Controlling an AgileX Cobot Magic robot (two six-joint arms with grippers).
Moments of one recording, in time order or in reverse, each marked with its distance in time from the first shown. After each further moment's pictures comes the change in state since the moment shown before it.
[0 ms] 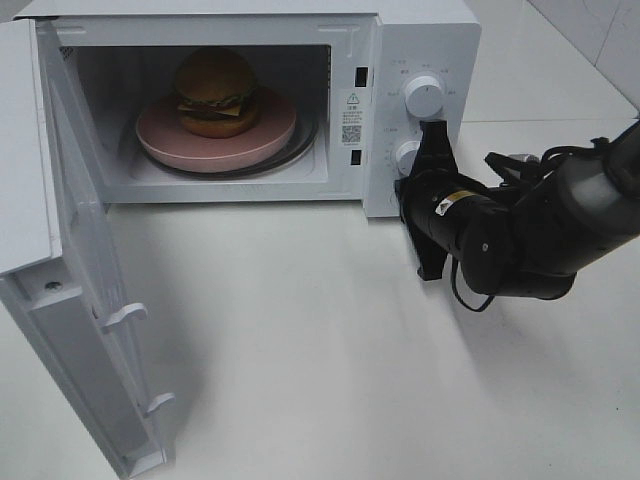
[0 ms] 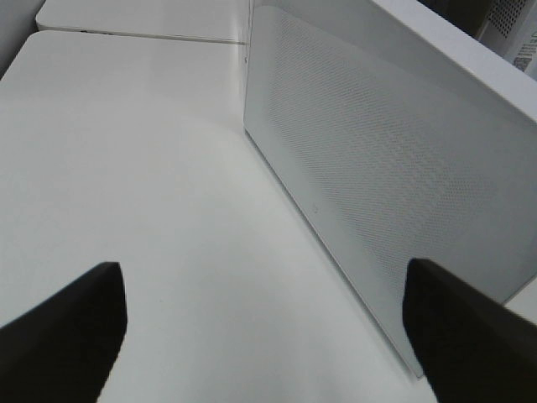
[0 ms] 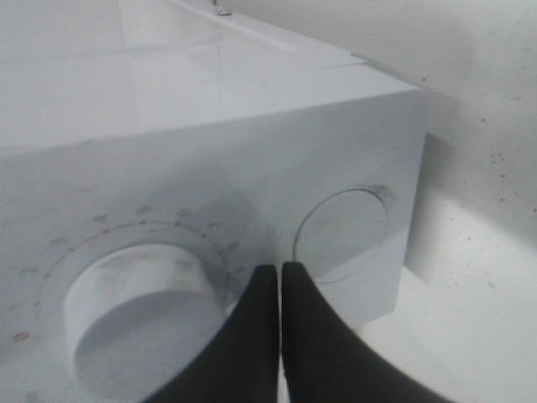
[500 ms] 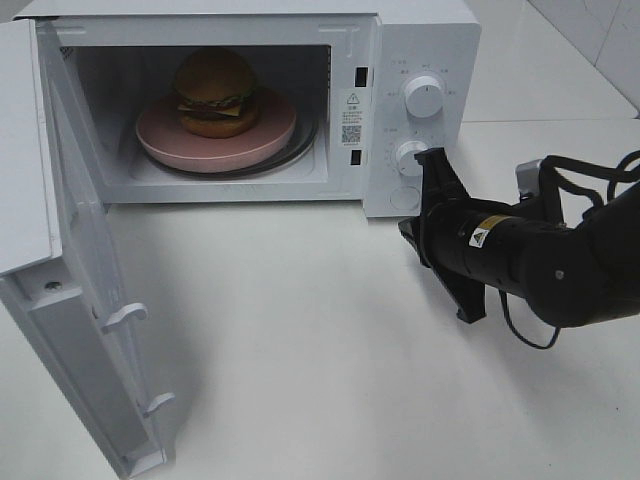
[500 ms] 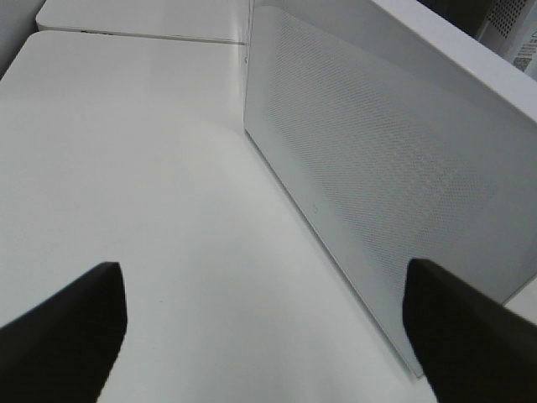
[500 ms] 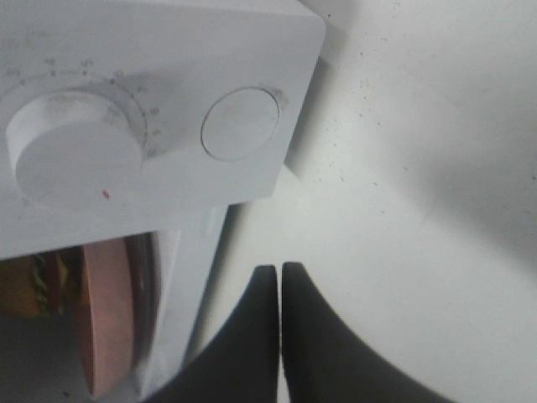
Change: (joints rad) left arm 0.000 0.000 0.000 0.000 0.000 0.000; right arm 0.000 -0.182 0.192 -0.180 0.167 -0.079
